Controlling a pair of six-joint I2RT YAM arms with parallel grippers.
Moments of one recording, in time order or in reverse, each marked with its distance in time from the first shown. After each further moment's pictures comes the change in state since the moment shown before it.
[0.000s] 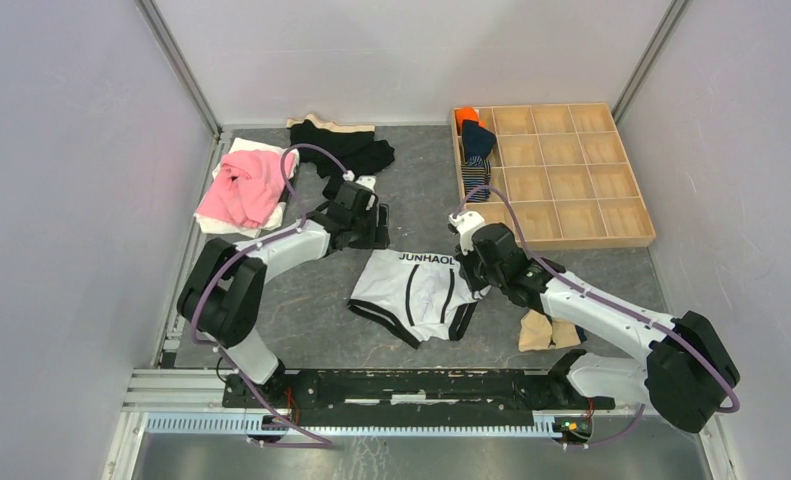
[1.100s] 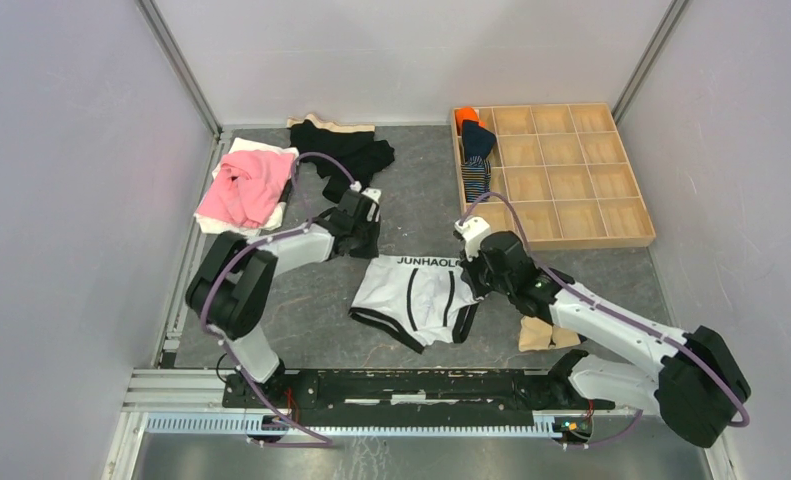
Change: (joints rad) left arm 0.006 0.117 0.008 0.032 0.074 0.109; right arm 0.000 -0.057 -0.081 0.051 -0.035 -0.020
